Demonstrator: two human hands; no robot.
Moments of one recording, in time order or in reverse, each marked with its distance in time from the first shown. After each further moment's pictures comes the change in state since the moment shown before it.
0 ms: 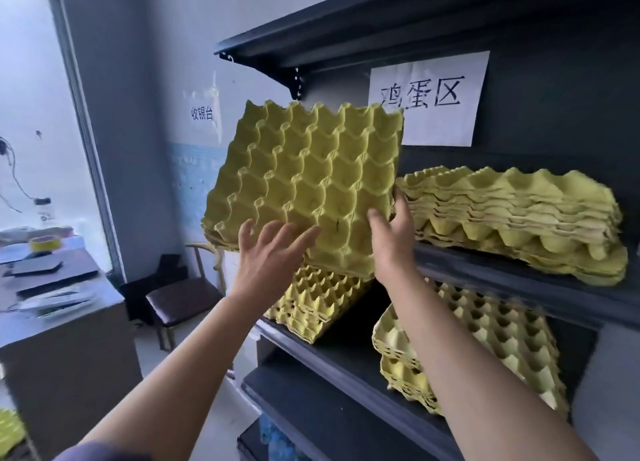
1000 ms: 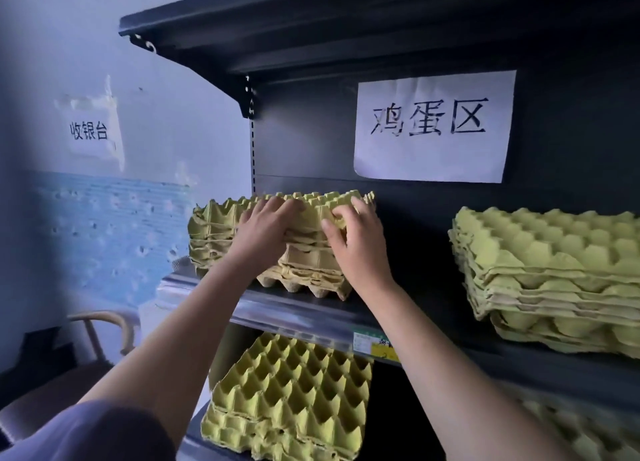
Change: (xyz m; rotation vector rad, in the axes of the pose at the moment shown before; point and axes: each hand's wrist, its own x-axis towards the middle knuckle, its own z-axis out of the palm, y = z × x) left_hand 0.234 -0.140 0.198 -0.520 -0.081 0.013; right_hand 0.201 0.091 0.159 -0.836 0.039 -0.510
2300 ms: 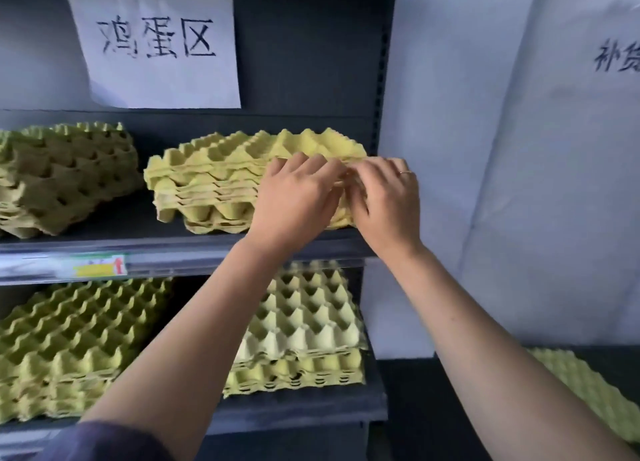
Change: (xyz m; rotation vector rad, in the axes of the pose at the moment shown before) left_hand -0.075 0.424 0.020 -0.254 0.294 0.547; right_hand -0.158 0.143 -0.371 -0.639 0.331 -0.148
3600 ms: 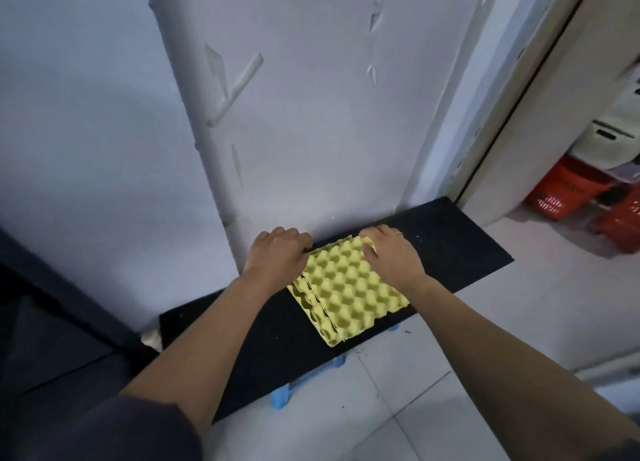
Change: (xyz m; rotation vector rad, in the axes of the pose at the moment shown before) left_hand 0.037 0.485 0.433 -0.445 -0.977 0.117; right_hand -0.337 0.578 -0.200 -0.312 -1.041 0.765
